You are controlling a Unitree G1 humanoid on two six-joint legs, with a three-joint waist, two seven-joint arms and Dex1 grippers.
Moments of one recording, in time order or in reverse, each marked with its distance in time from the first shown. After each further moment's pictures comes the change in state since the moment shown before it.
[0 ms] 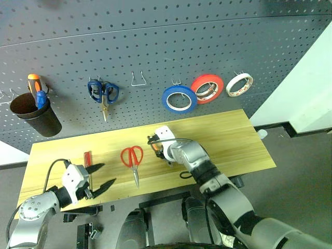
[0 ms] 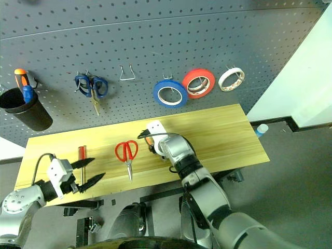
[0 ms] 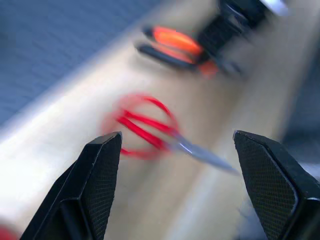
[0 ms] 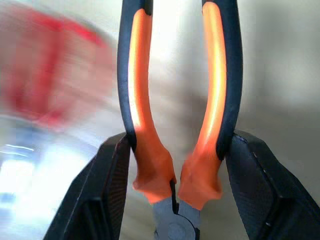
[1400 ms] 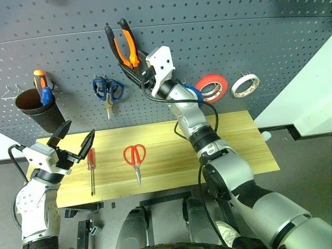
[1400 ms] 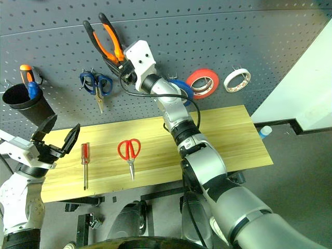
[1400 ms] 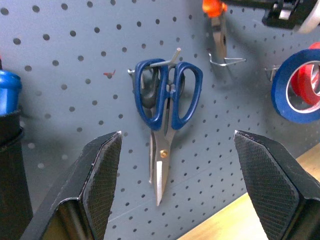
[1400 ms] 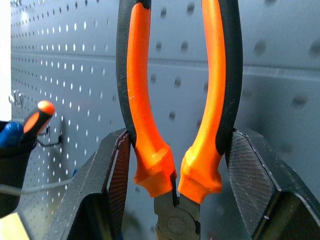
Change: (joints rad) left arm -0.150 -0.179 0.117 -0.014 -0.073 -0.230 0.170; right arm -0.516 0.085 -0.347 0.591 0.083 -1.157 0.168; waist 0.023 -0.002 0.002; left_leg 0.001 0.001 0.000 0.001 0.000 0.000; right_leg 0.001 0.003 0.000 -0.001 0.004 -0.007
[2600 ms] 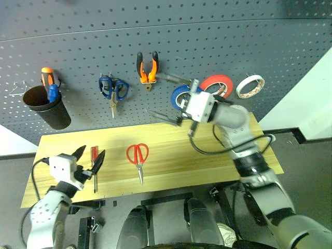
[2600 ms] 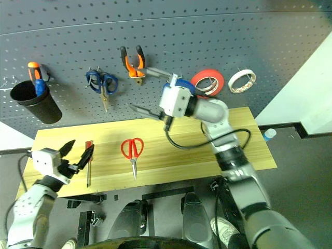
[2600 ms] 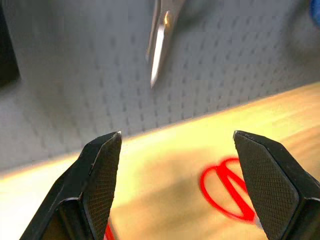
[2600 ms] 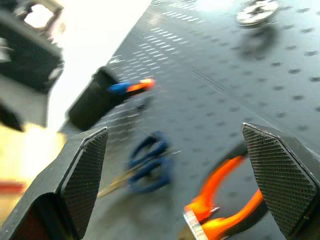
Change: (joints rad) left arm 0.154 -0.064 -0.126 -0.118 0.131 0.396 0.273; right arm 0.487 -0.470 0.142 -0.868 0.054 0.066 0.426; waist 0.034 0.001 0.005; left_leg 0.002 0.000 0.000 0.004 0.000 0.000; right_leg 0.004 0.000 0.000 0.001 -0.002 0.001
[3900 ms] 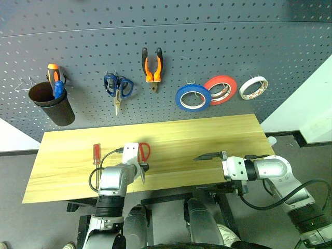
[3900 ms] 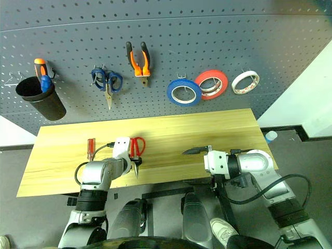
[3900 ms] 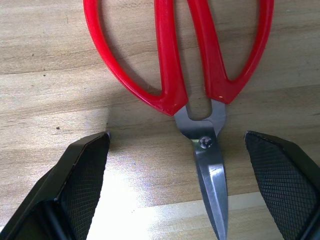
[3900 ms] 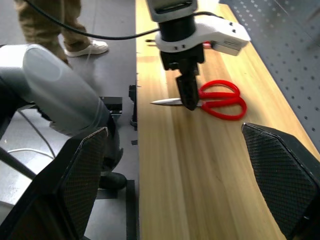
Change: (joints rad) left arm -0.552 -0.340 -0.224 0.158 0.246 1.194 0.527; right arm 0.527 -0.361 -0.025 -0.082 0.102 0.101 0.308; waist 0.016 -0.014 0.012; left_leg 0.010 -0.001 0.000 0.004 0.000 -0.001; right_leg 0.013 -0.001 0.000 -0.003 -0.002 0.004
